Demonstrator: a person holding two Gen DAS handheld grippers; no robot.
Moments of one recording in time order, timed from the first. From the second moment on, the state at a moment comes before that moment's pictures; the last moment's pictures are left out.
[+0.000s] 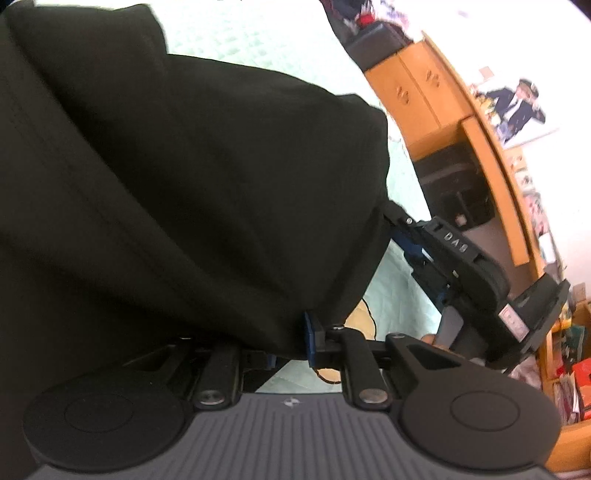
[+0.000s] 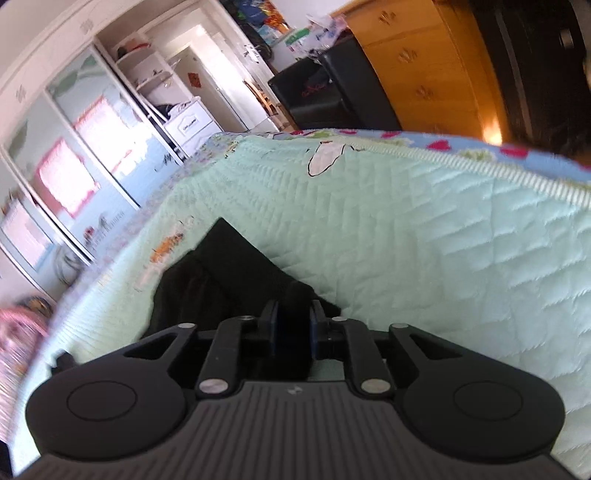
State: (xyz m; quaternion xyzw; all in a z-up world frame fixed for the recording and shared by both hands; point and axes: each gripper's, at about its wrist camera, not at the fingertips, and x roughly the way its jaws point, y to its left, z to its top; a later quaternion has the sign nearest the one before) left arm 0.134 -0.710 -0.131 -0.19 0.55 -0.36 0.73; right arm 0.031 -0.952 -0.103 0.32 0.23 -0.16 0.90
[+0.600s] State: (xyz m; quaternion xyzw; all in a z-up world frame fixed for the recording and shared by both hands) left arm 0.102 -0.603 -0.090 -0.27 0.54 -0.33 0.73; right arm -0.019 -0.860 -0.035 0.25 0.19 -0.11 0.94
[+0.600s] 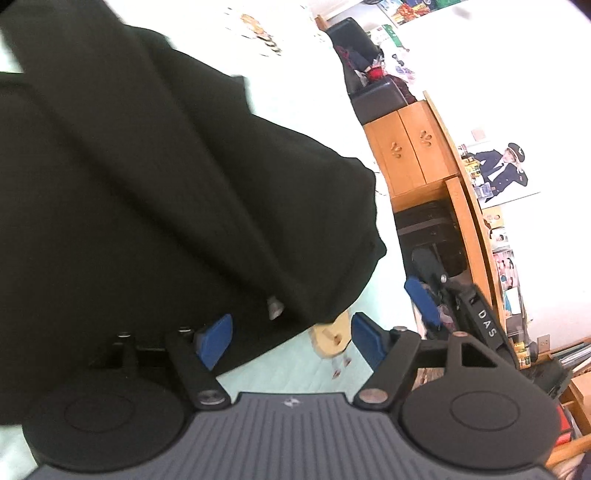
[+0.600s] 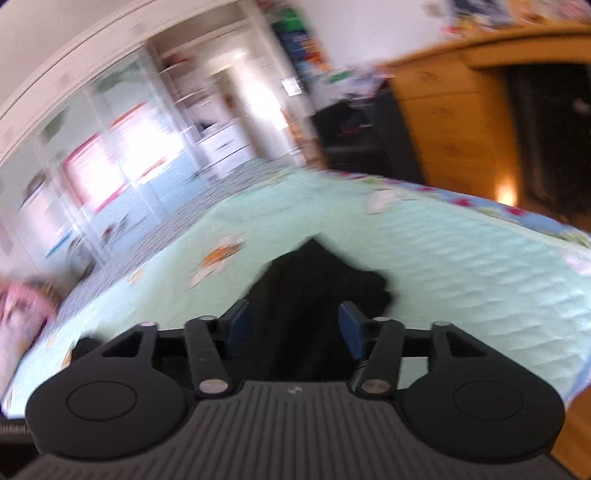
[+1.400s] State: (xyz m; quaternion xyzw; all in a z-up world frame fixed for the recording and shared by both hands) left arm 0.116 -0.382 -0.081 -0.35 0.46 -0.24 0.78; right arm 0.196 -0.674 -0.005 0.09 0.32 0.20 0.92
